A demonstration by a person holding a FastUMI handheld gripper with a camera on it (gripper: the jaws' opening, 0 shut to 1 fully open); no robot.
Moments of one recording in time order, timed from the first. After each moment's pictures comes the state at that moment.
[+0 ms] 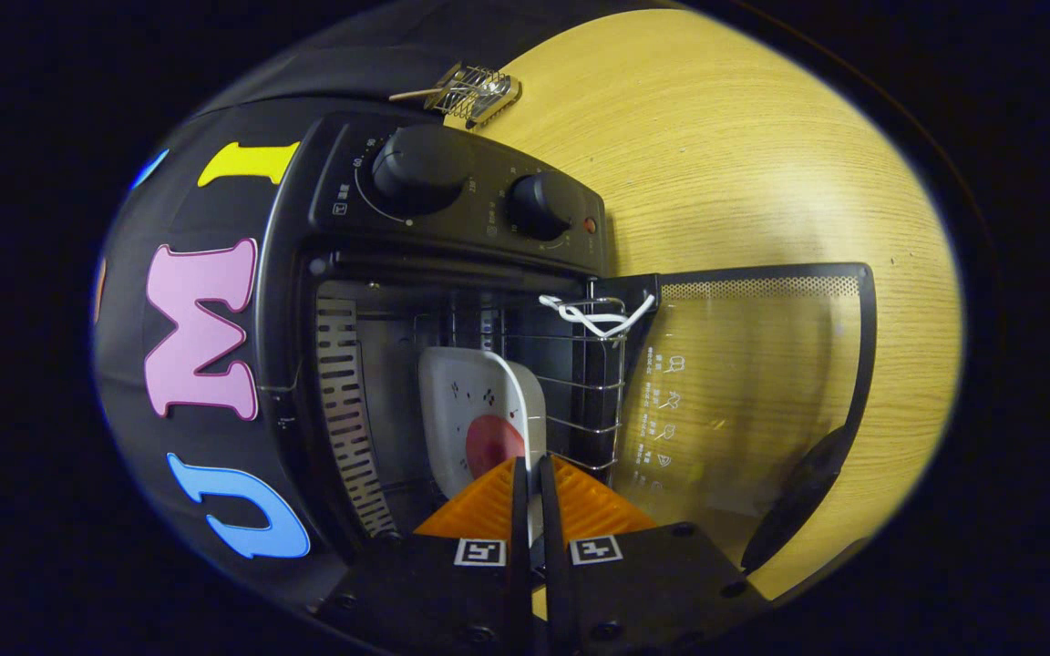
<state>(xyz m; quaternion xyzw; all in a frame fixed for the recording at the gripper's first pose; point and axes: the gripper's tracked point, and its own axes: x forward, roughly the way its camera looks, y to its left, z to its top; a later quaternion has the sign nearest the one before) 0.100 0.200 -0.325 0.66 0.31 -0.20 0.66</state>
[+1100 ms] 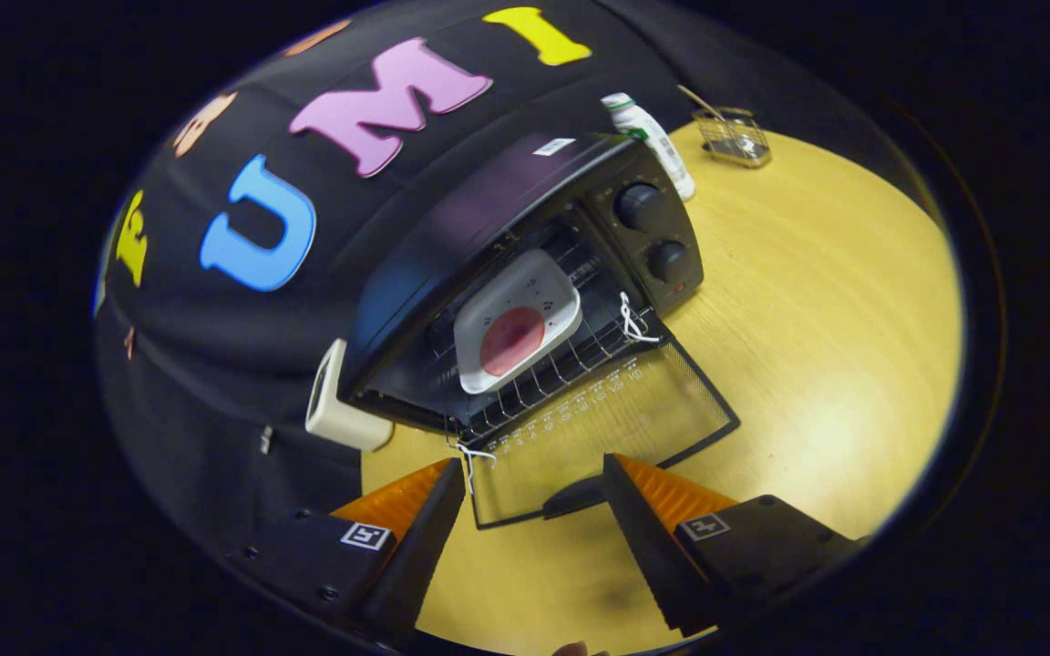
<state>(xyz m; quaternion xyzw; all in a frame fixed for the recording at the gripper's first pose) -0.028 0.182 -0.263 0.29 0.39 0.09 0.87</state>
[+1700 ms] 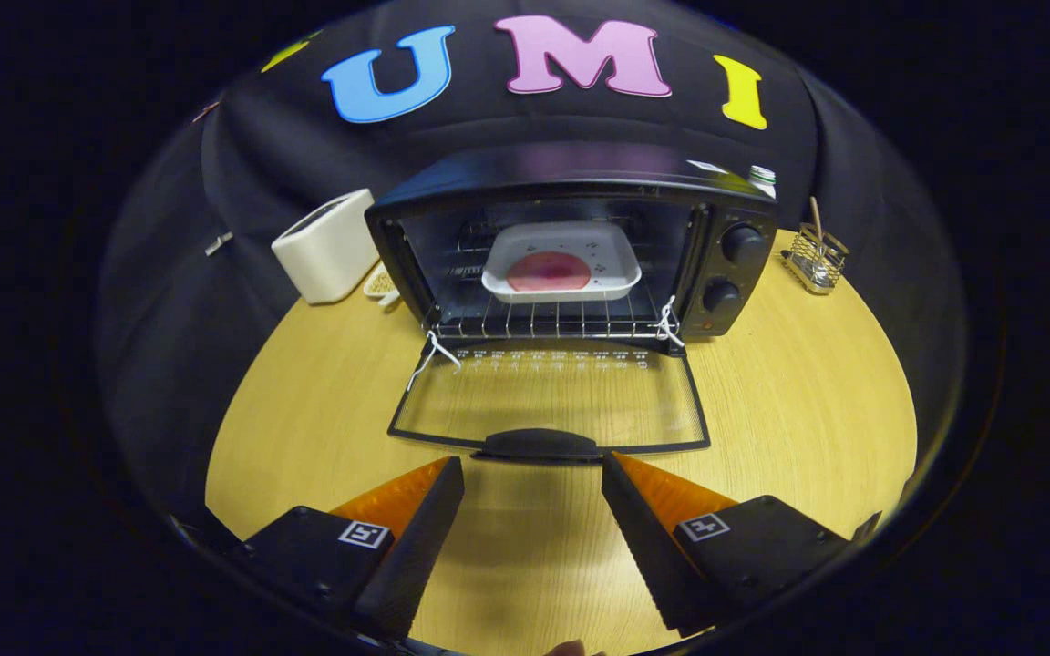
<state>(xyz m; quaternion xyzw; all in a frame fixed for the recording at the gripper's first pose) -0.080 0.204 -0.316 0.03 0.40 0.14 0.90</state>
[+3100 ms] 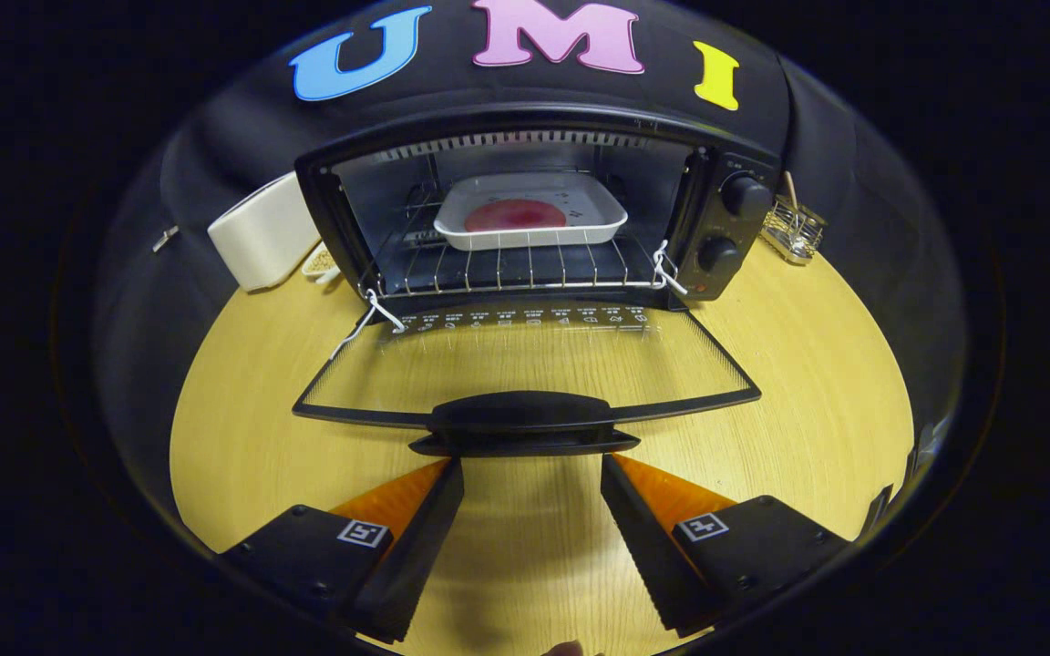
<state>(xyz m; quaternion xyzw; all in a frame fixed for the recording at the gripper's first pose) -0.070 0.200 -0.354 0.03 0.41 0.07 0.91</state>
